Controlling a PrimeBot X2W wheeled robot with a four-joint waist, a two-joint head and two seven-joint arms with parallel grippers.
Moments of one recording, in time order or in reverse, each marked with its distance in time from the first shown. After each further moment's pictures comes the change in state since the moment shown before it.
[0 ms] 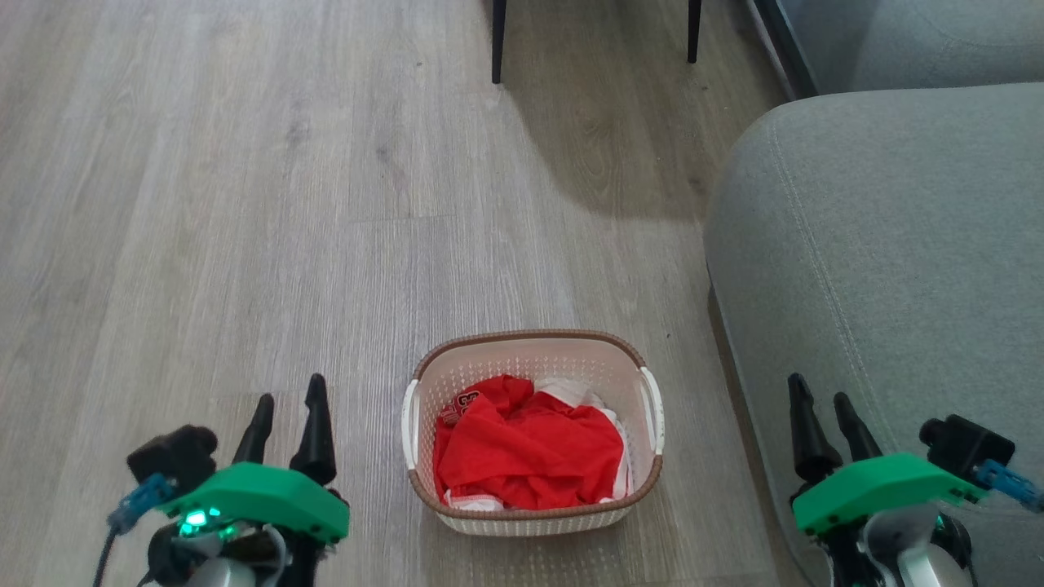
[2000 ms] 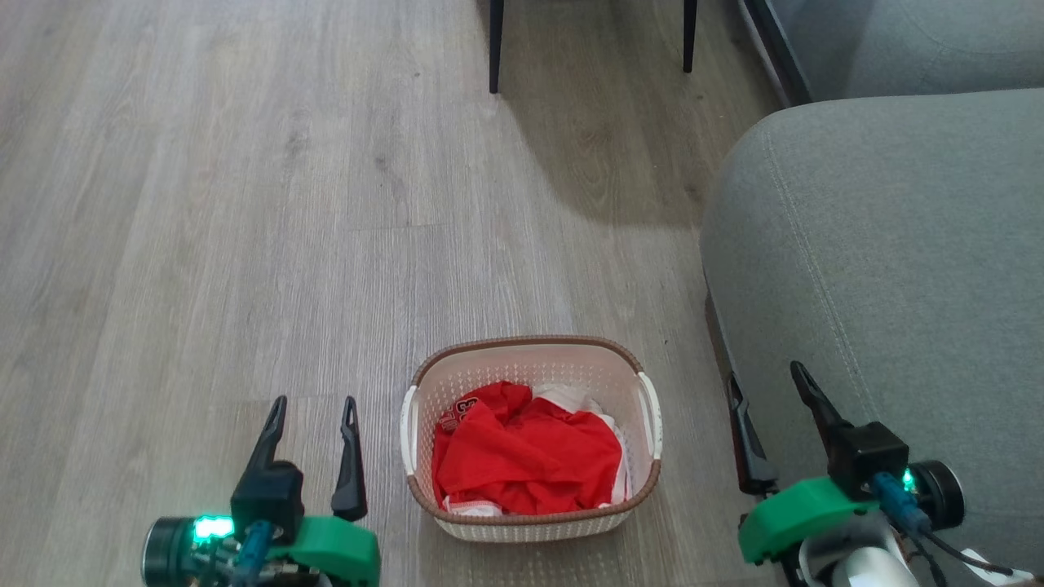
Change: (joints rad) left arm 0.062 0.002 -0.073 -0.007 0.574 0.076 -0.148; right arm 0.006 -0.006 0.116 -0.037 -0.597 0.000 -0.142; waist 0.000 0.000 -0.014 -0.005
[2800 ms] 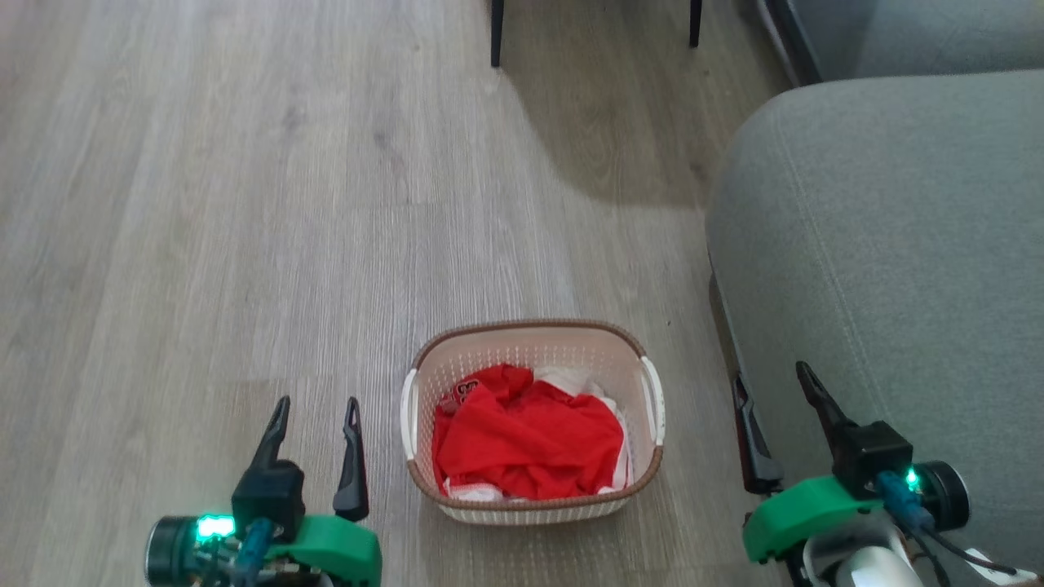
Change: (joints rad) left arm -0.001 -0.018 0.022 0.012 0.010 -0.026 0.000; right arm -0.001 0.000 -0.010 0.005 -0.001 0.000 0.000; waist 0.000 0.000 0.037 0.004
